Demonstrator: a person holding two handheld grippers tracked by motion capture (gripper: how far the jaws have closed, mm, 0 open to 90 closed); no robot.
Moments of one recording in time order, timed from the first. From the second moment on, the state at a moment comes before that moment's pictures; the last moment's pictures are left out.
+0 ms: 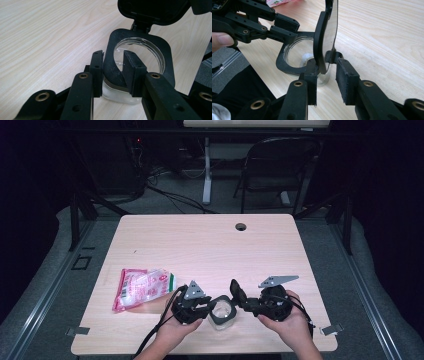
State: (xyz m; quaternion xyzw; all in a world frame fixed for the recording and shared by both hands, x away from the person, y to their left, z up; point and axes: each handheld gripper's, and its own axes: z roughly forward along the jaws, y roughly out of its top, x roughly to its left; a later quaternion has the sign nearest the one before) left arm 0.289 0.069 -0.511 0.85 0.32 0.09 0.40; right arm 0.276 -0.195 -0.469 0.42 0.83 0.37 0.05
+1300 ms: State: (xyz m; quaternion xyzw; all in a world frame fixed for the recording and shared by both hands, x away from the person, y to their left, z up) left arm 0.289 0.071 -0.512 0.85 0.32 0.09 0.40; right arm 0.279 -0.194 -0.472 0.43 0.81 0.39 0.07
